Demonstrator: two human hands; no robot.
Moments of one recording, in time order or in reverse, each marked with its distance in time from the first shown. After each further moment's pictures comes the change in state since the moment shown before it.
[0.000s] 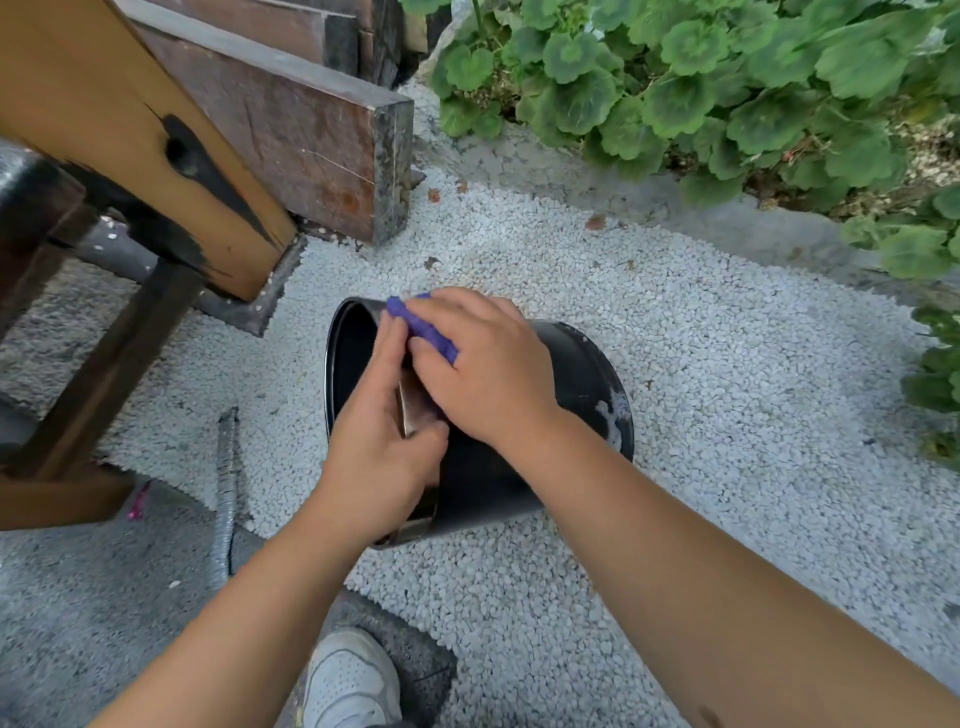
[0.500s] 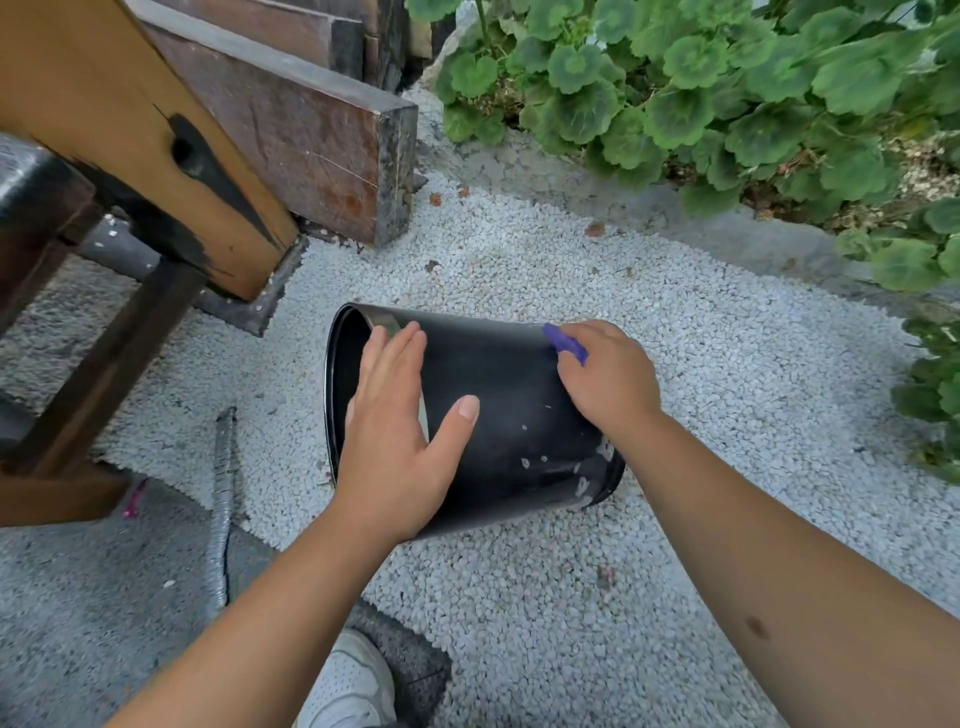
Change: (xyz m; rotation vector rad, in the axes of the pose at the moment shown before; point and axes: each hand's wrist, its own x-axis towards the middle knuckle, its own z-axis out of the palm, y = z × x) left_hand -0.002 -0.009 0.009 0.533 0.181 0.051; right_hand -0.010 0.128 -0.026 -0.170 -0.075 0.373
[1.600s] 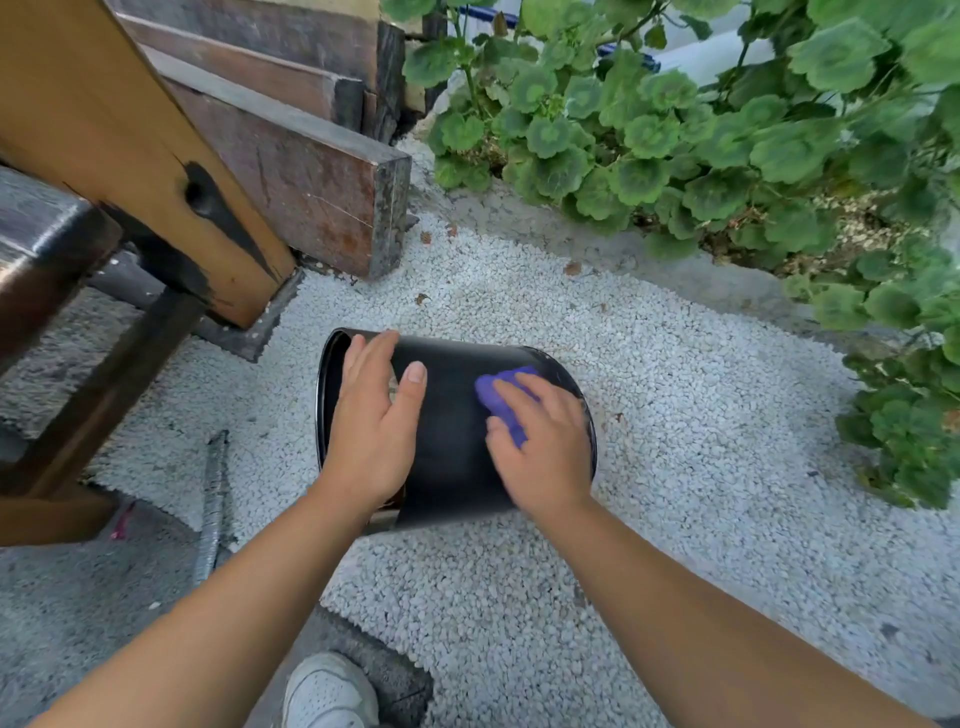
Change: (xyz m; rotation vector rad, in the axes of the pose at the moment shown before) left_hand 0.029 0.002 -0.011 -0.195 0.037 -0.146; right_hand -0.076 -0.059 0.004 0.113 0.222 -0.126
